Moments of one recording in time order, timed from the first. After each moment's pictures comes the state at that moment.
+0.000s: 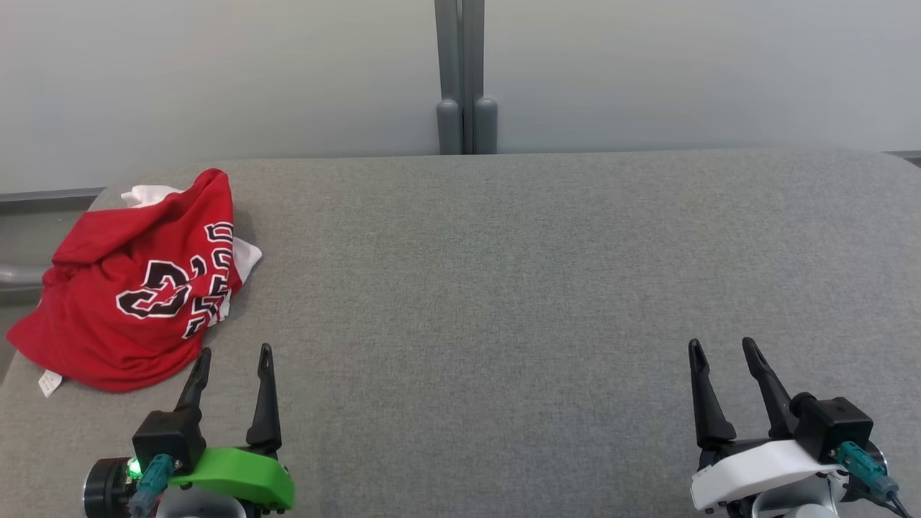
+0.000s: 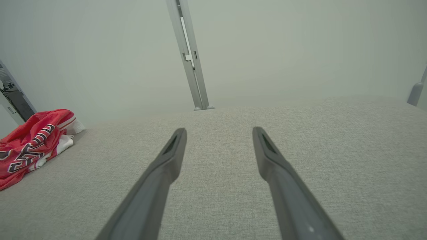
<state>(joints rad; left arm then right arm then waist) -0.04 0.09 -0.07 0.25 -0.19 -0.03 -0.22 0.04 -0.05 0.03 0.15 0.22 0.13 -0.26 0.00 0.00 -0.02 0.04</state>
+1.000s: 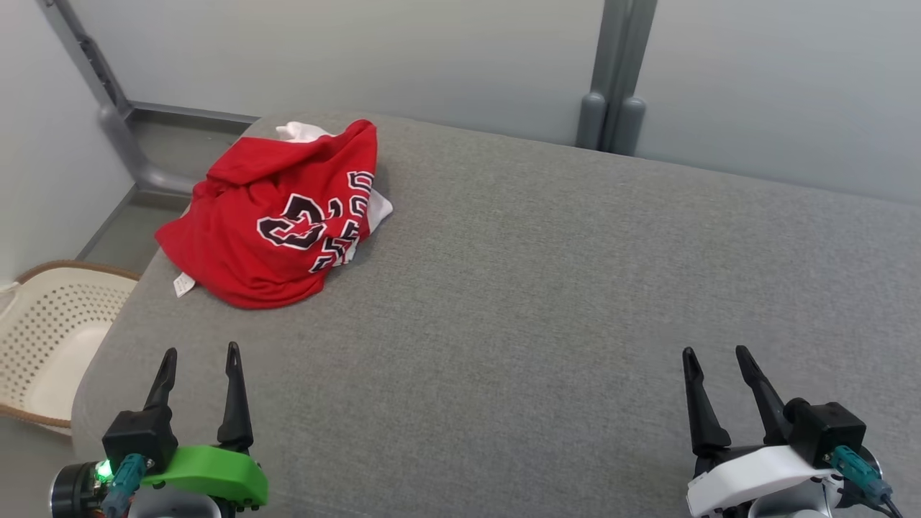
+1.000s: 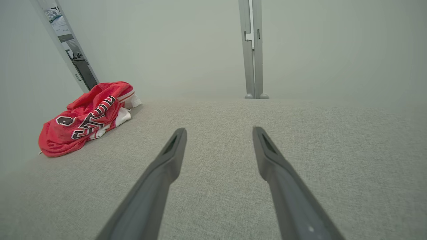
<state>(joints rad) -0.04 0.14 -0.05 0.24 -0.21 0.02 -0.22 0.05 -0.05 0.04 0.16 0.22 0.13 -0.26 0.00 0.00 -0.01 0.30</state>
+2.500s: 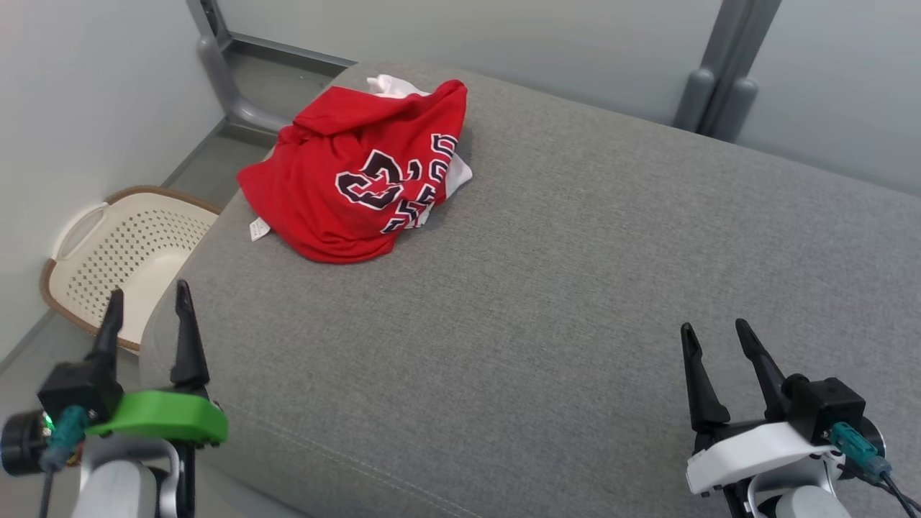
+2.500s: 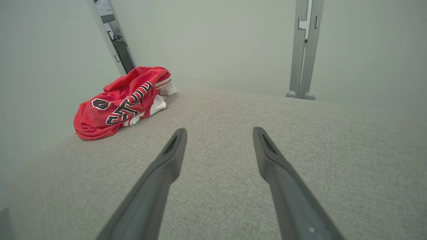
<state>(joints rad) -0.16 0.18 -0.02 0.26 -0.28 0.02 -0.25 0.01 -0.05 0.04 0.14 0.19 0.13 -0.24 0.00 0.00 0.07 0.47</state>
